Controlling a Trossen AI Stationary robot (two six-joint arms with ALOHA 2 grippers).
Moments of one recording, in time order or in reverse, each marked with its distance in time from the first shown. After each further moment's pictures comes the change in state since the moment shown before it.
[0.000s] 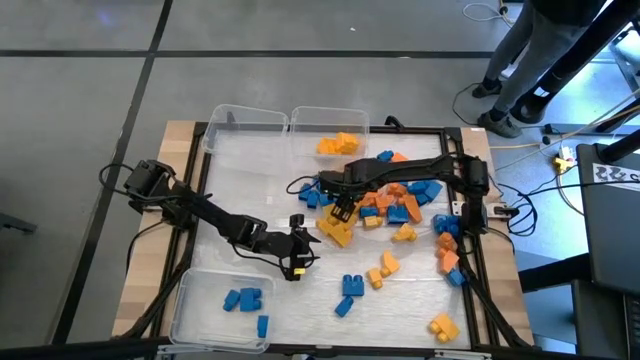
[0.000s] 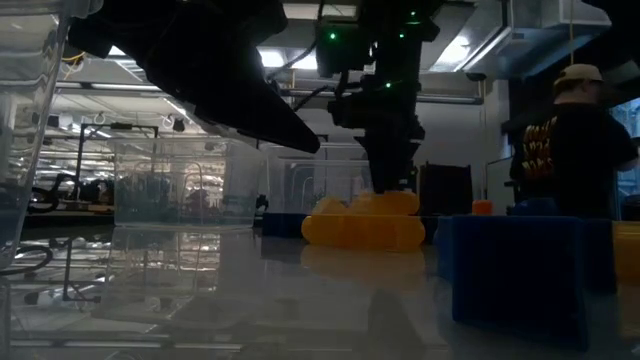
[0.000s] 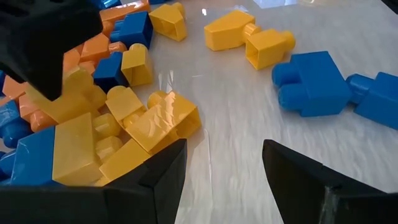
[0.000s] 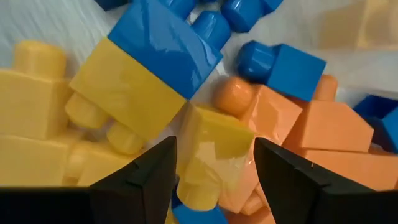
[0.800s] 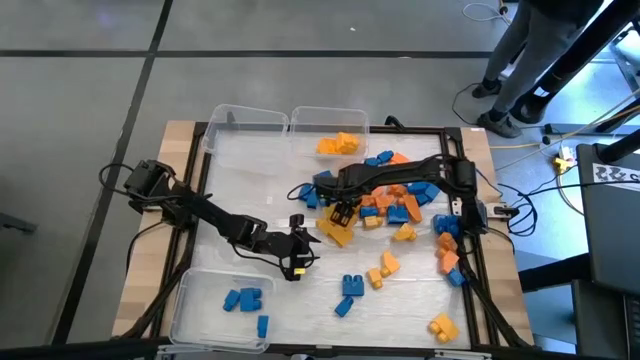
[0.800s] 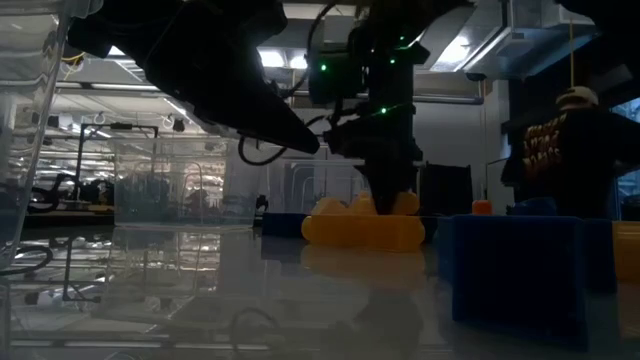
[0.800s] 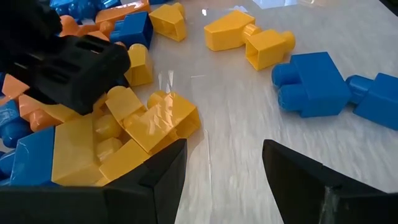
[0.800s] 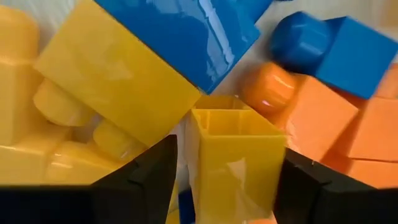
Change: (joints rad) left arm -0.001 0.000 0.000 0.002 0.000 -0.004; right arm 0.000 0.095 0.000 0.002 -0.068 -0.023
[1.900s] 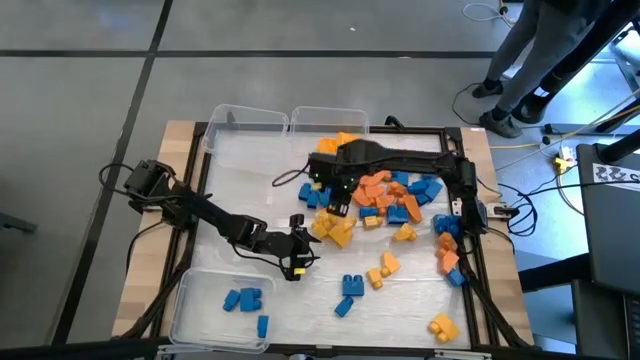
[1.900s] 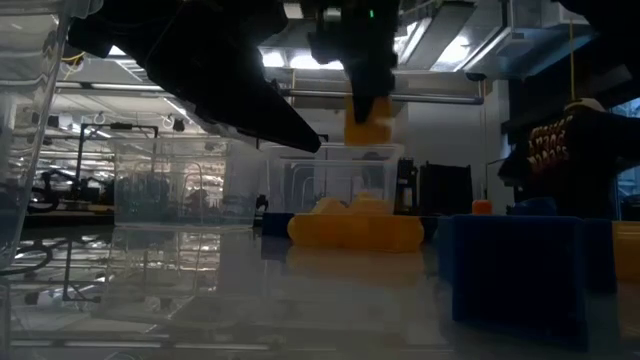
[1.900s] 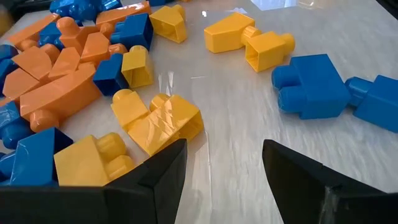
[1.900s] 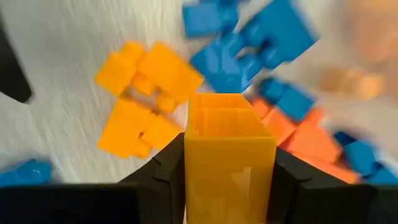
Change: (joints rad) left arm 0.000 0.000 0.000 0.006 0.000 0.000; right arm -0.006 -0.003 0.528 -0.379 -0.068 -0.190
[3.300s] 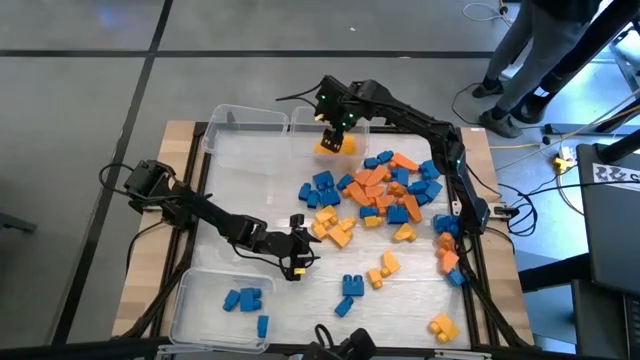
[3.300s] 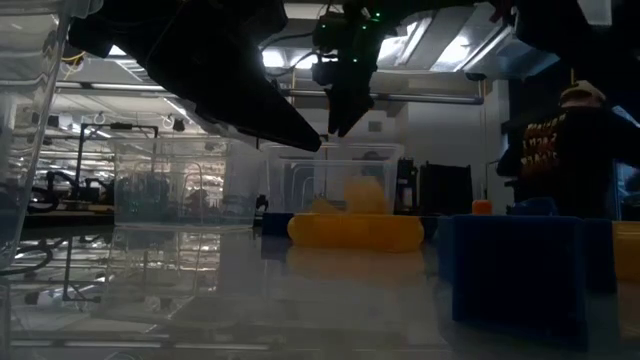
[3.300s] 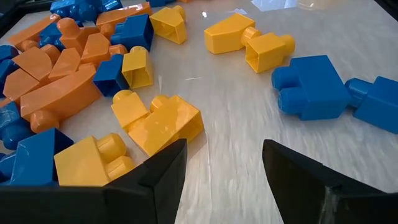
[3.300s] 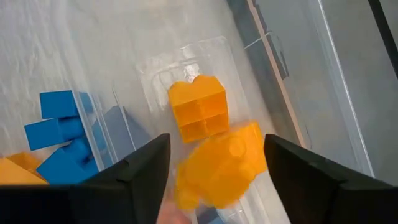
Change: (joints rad) left arm 0.000 0.000 0.000 0.002 0.000 0.000; right arm -0.374 0.148 0.267 0.119 -0.019 -0.313
